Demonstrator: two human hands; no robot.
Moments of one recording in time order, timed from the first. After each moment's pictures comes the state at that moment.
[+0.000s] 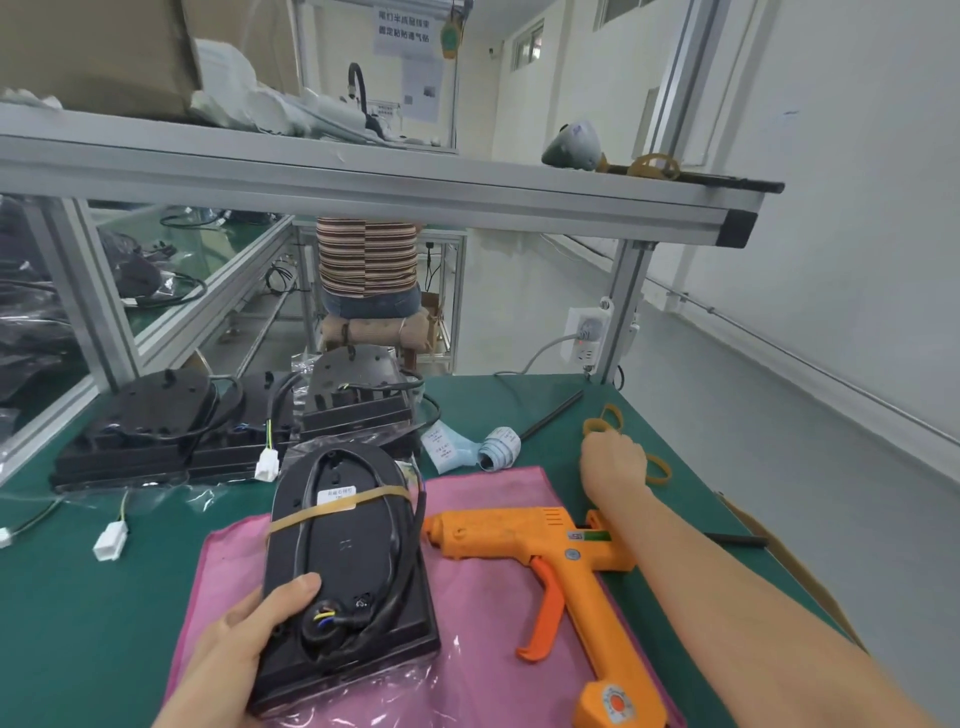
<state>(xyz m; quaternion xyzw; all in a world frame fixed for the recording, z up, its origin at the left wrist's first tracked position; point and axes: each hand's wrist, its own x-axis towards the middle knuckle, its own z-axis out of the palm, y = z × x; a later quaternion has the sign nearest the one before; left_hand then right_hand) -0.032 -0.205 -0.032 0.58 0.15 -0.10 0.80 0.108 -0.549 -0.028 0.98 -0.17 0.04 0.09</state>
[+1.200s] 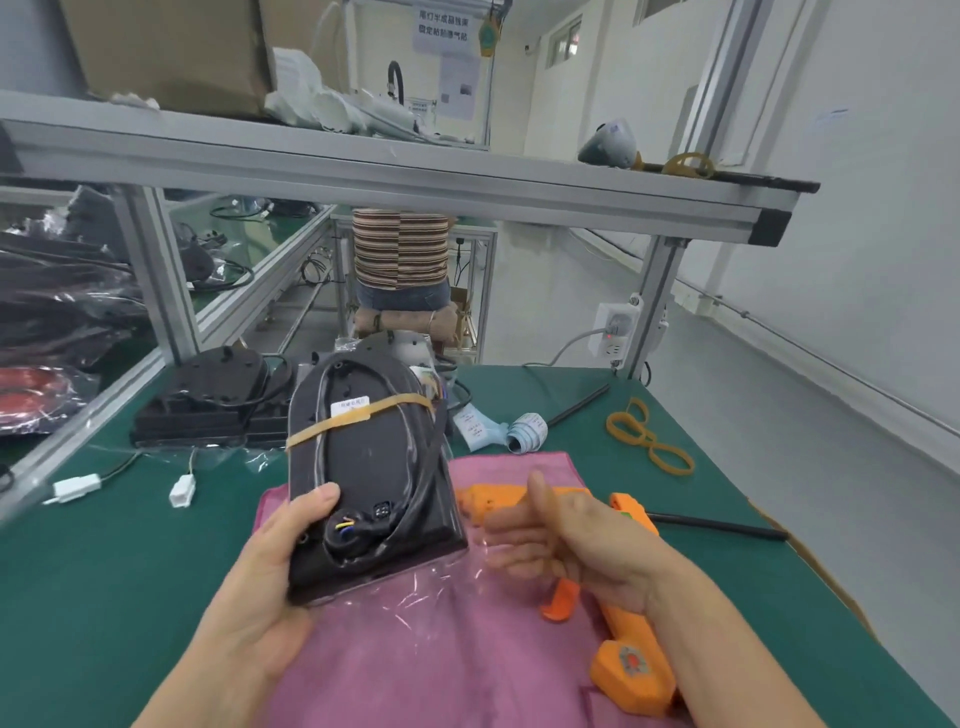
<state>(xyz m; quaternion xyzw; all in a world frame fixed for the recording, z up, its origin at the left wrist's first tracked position) -0.037 -0.210 -0.001 0.46 0.06 -0.08 0.88 -0.022 -0.461 0.006 0.68 0.03 -0.22 -0.70</state>
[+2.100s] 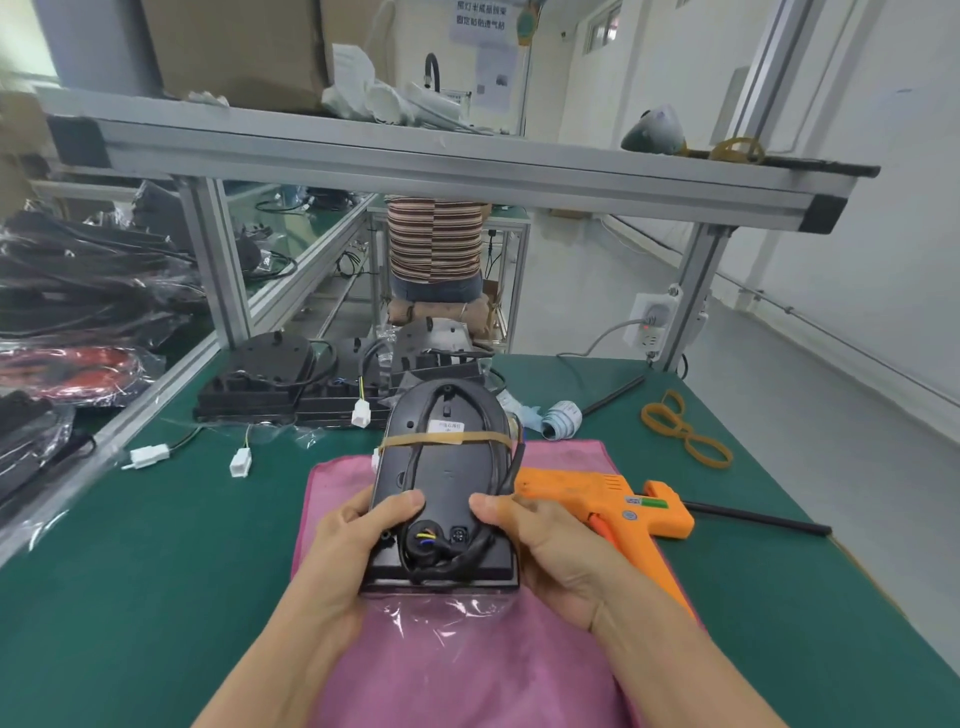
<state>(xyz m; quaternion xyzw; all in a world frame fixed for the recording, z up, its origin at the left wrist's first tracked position) -0.050 -0.217 -0.004 0.54 0.08 -0.08 0.84 -0.041 -0.389 0.002 0.59 -0.02 -0.22 -0.77</state>
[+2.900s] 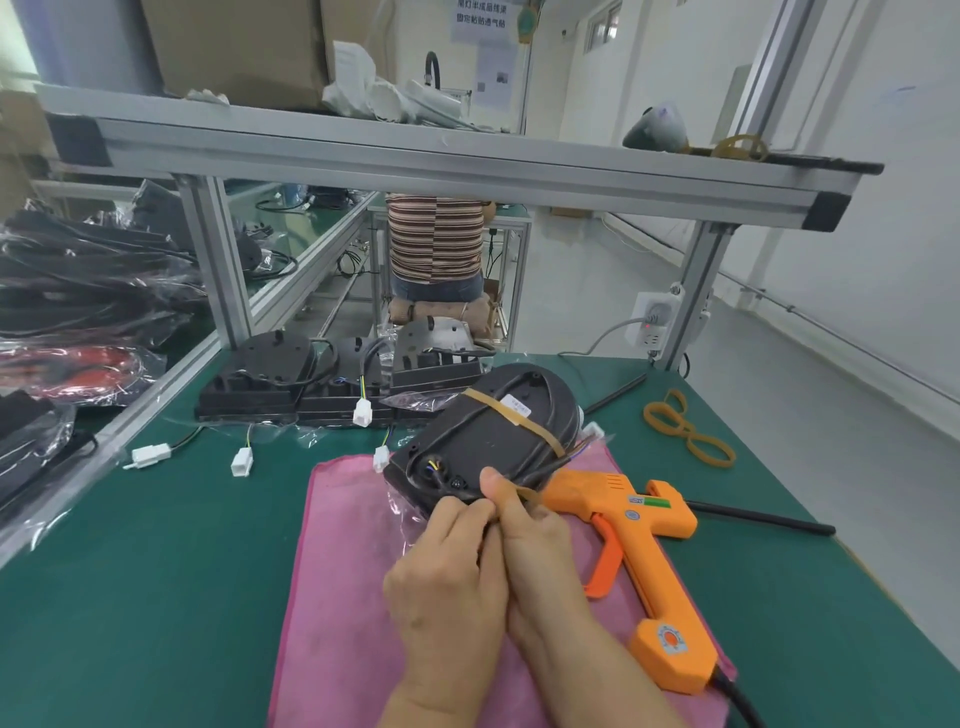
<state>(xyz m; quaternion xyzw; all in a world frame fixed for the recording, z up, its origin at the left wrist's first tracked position) -0.077 -0.286 -0.014 0.85 -0.05 0.35 0.40 -0.048 -0.350 -0.009 0.50 -0.14 0.02 -0.86</state>
